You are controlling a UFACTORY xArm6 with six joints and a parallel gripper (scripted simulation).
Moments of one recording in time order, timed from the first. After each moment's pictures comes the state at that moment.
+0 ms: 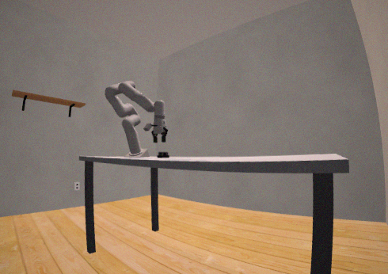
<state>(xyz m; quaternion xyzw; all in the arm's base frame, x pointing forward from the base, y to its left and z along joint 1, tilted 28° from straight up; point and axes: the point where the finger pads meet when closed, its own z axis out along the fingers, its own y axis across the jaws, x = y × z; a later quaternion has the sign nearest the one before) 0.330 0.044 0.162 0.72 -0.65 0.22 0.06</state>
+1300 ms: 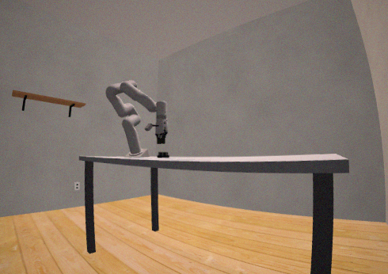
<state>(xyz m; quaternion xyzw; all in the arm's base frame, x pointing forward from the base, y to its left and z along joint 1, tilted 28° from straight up) 0.337 0.053 0.160 0.67 -0.70 0.23 0.05</state>
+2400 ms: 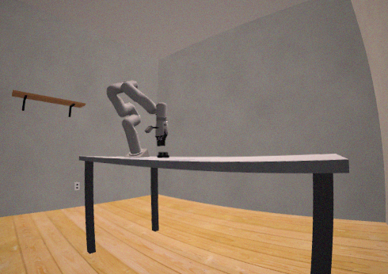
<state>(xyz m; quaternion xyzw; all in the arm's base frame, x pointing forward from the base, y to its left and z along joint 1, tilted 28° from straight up) 0.340 0.048 0.146 0.67 -0.70 0.23 0.05</state>
